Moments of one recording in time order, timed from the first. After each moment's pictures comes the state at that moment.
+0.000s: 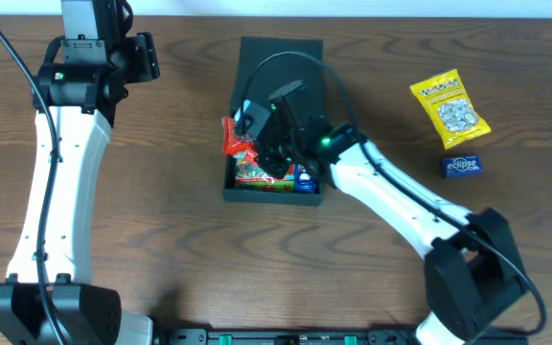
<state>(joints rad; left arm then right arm) -0.02 1.64 1.67 -0.80 -0.13 -0.11 0.63 1.82 1.33 -0.43 -0.26 -0.34</state>
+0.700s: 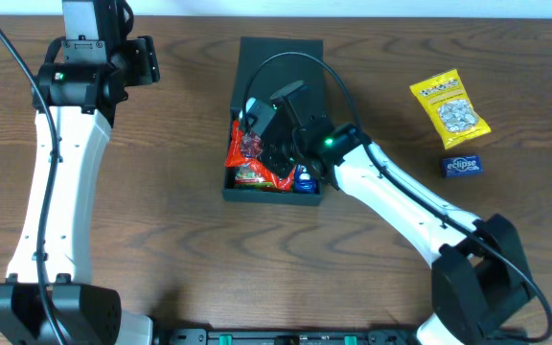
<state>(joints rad) -0.02 1.64 1.67 -0.82 -0.13 -0.10 0.63 1.79 1.33 -0.51 -0.24 -0.32</state>
